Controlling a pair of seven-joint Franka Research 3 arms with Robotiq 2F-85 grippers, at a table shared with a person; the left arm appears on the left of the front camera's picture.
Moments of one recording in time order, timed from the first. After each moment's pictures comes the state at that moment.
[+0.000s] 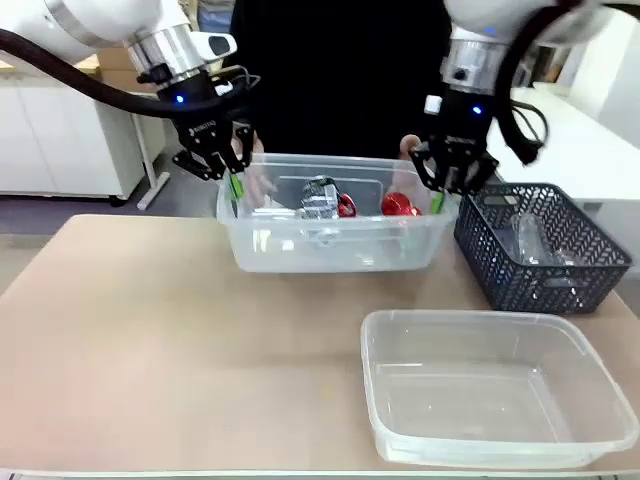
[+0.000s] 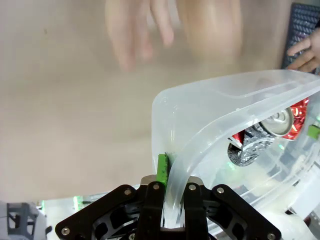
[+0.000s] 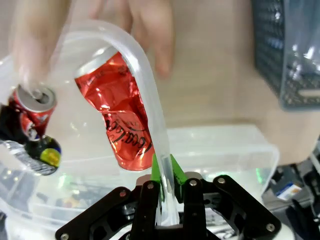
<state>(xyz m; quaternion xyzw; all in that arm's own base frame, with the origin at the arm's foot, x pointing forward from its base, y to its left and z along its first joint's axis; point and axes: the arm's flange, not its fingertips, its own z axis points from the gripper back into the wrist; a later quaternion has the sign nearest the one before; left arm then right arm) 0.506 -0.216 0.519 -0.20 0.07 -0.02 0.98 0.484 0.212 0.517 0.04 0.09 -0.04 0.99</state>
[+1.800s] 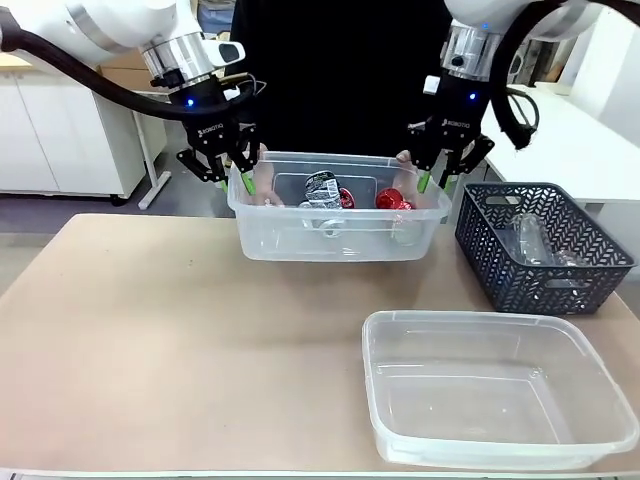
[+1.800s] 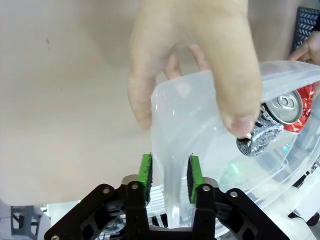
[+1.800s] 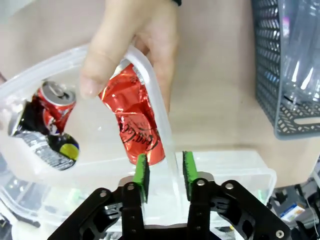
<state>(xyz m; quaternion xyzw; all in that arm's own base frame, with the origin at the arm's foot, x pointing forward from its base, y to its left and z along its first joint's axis) 0.513 -0.220 0.515 -0.19 0.07 -0.03 0.98 0.496 0.205 0.538 0.06 0.03 -0.04 1.00</state>
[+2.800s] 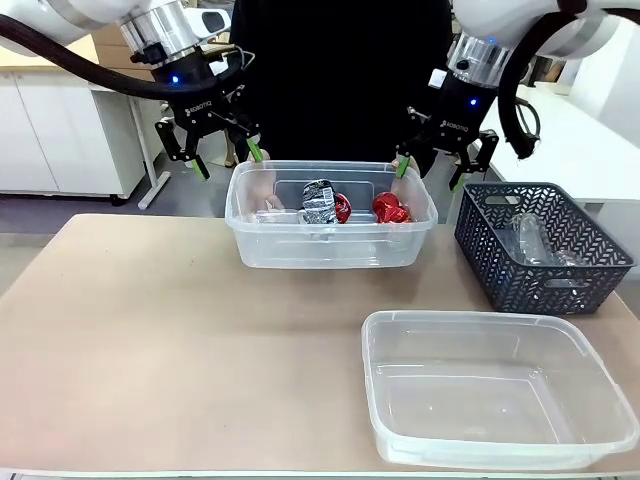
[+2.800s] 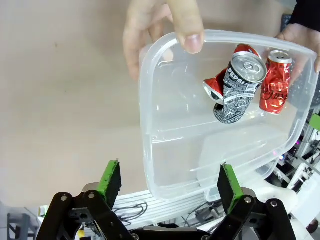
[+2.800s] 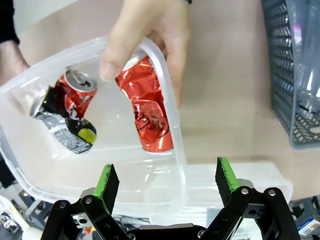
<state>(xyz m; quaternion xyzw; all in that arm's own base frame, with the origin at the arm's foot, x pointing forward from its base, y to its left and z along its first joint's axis) 0.495 -0.209 0.551 -0.20 0.02 -0.02 0.98 0.487 0.203 0.533 0.10 -0.01 -0.06 0.99</state>
